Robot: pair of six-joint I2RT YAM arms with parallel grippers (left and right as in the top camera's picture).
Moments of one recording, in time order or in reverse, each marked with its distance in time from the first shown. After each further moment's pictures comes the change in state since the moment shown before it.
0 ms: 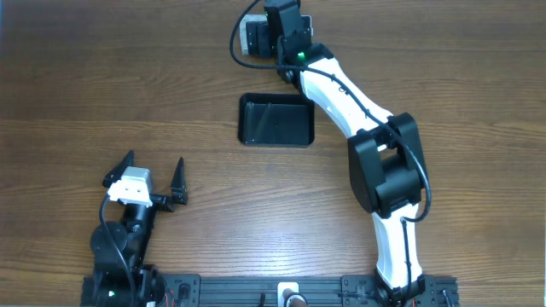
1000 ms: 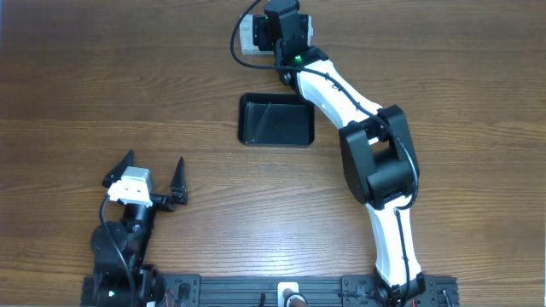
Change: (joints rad) left arm 0.000 0.000 0.000 0.000 0.000 0.000; right arm -0.011 0.077 0.007 0.162 0.082 0.025
